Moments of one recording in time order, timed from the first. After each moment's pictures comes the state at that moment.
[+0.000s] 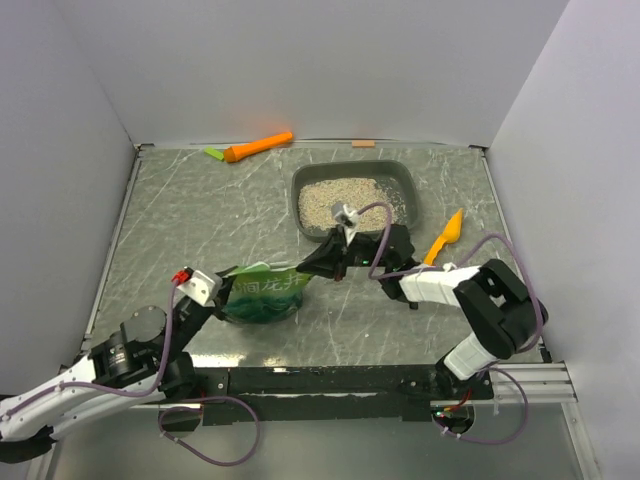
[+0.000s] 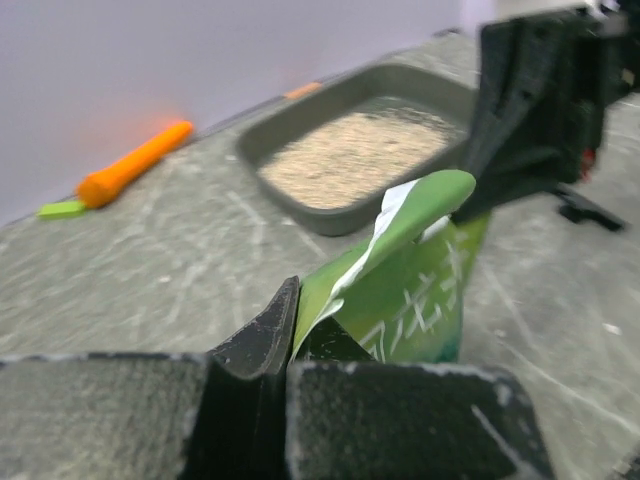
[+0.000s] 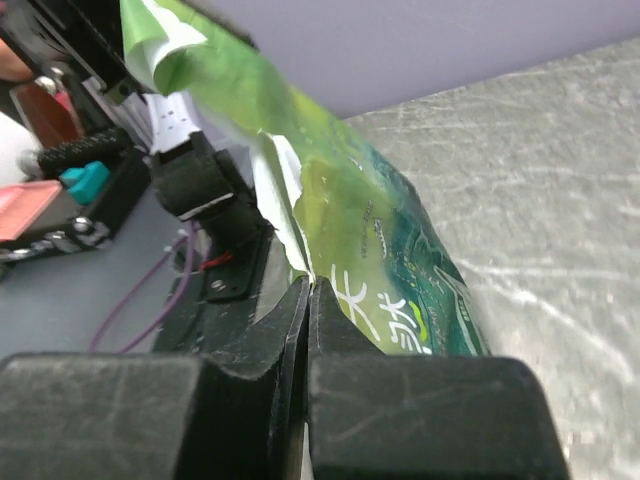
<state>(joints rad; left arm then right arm) -1.14 0.20 0.48 -0.21 -0.58 0.14 0.63 1.56 0.62 1.16 -0.96 0.48</state>
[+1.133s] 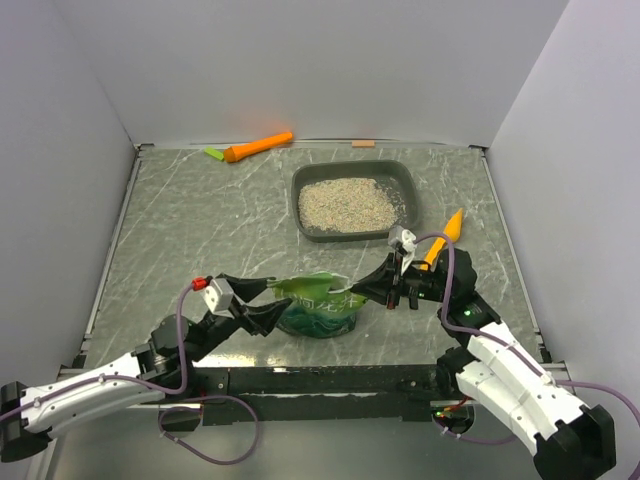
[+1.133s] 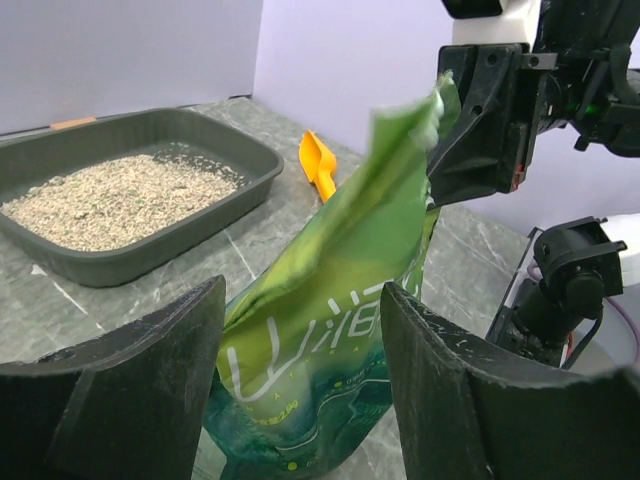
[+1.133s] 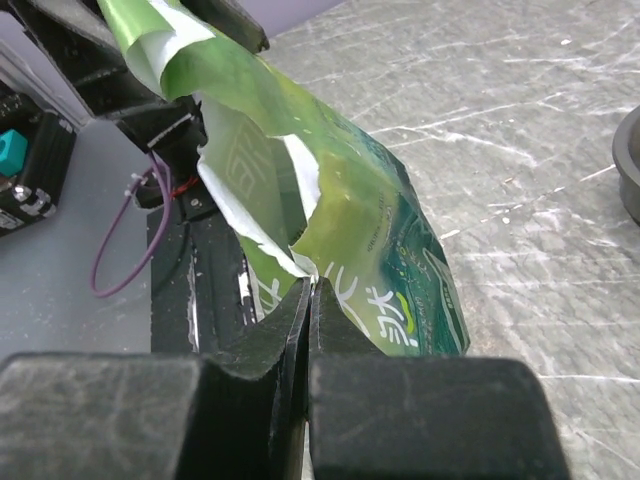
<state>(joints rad) -1.13 0.30 0.17 0.36 -0.23 -0.18 0.43 0.69 0.43 0.13 -0.88 0.21</state>
